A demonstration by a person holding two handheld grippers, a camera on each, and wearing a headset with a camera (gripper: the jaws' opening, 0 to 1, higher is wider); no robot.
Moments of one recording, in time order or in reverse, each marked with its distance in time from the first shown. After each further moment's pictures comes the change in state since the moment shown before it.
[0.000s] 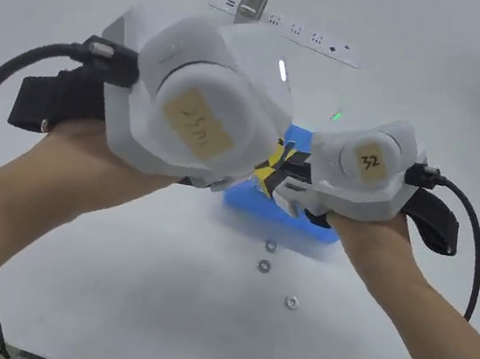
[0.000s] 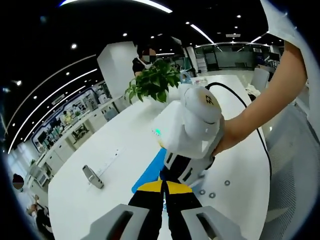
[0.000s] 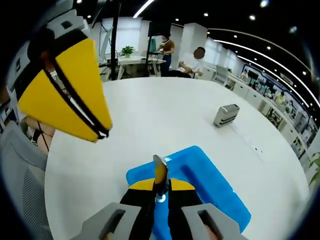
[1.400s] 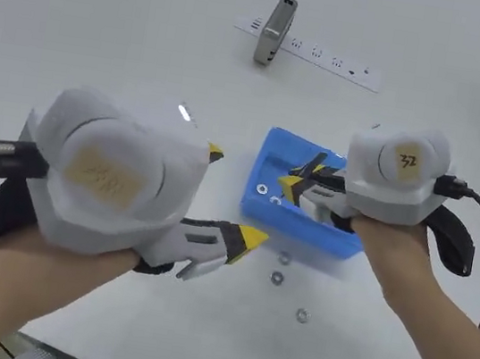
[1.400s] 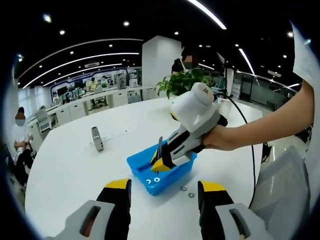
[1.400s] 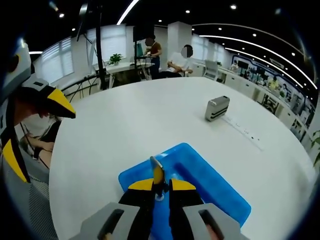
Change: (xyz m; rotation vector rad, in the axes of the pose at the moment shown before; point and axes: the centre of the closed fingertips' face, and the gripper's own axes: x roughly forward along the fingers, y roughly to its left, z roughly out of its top) left arm -0.040 -0.022 -0.021 -0.398 -0.068 0.100; right arm -0.017 -0.004 0.006 0.121 -0.031 -0.016
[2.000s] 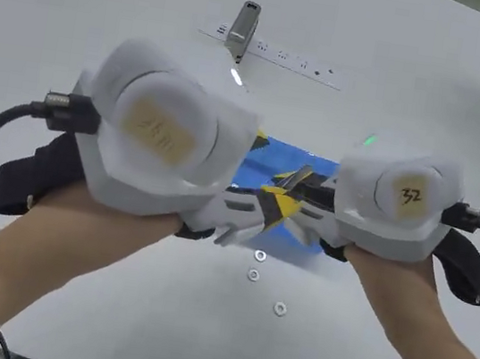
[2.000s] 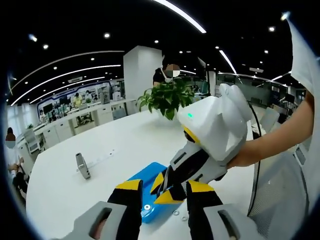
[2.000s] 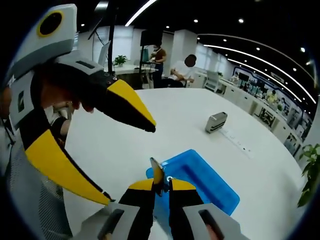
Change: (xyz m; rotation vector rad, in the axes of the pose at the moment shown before) left arm 0.027 -0.033 0.051 0.129 -0.076 -0.121; right arm -0.047 0.034 0.005 -0.082 -0.037 -0.037
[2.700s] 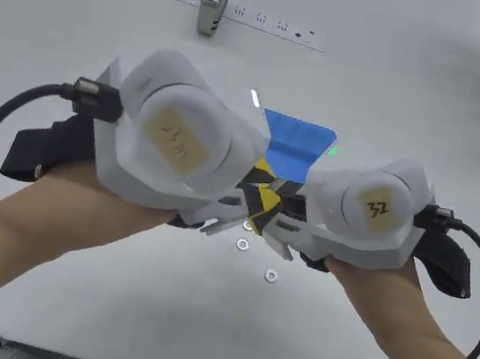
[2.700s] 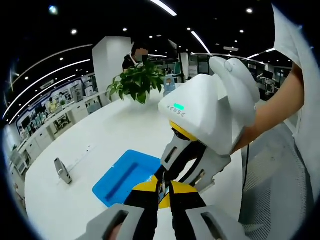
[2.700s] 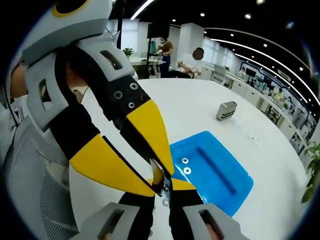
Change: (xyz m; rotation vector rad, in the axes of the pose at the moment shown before) left arm 0.022 -0.034 -0.037 0.154 0.153 -0.188; right arm 0.002 0.024 -0.041 -0.042 0.079 0.052
